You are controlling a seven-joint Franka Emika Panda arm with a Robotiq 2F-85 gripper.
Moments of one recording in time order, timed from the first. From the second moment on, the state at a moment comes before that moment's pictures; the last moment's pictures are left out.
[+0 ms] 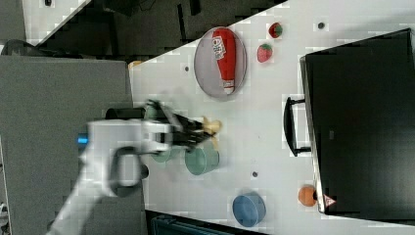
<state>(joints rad) -0.01 0.01 0.02 -2.28 -0.01 0.69 0.13</state>
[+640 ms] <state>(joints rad) -0.02 -0.23 -0.22 -1.89 -0.11 0.32 0.05</state>
